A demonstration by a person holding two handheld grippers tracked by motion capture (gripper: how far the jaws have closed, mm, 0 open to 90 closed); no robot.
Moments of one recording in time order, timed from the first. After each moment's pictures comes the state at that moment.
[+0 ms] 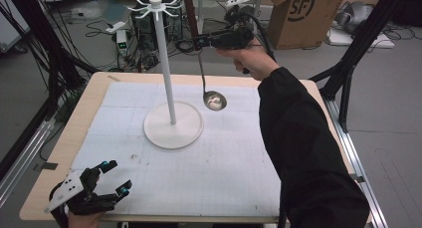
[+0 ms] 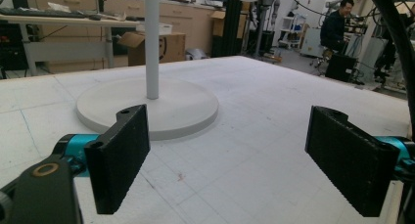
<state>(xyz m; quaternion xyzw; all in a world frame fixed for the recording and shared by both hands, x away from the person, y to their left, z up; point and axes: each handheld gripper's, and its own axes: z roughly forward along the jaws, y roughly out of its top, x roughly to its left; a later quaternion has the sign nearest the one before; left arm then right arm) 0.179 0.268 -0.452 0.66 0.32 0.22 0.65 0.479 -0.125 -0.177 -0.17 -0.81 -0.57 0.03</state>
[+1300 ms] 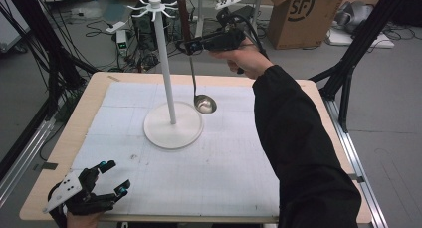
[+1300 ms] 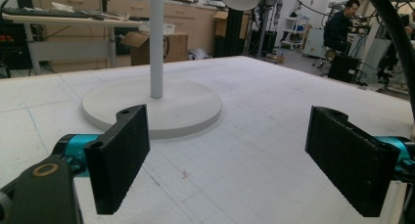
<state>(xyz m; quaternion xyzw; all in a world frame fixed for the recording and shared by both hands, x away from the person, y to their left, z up) 0.179 0.271 -0.453 0.66 0.32 0.22 0.65 0.486 -0.108 -0.183 -0.14 -0.82 -0.55 0.06</state>
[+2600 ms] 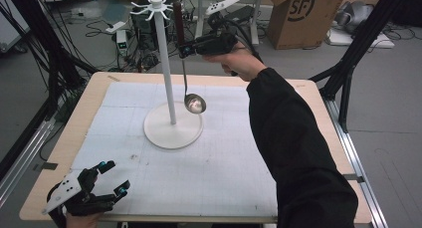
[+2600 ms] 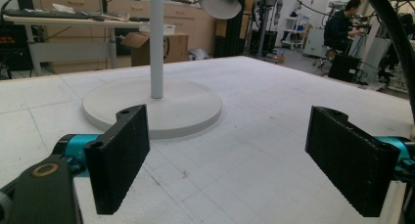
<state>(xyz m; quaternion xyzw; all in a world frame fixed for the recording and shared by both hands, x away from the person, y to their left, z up) 0.177 0.271 -0.452 0.66 0.32 0.23 0.64 0.478 -0.092 -0.188 -0.12 -0.83 -0.54 0.03</state>
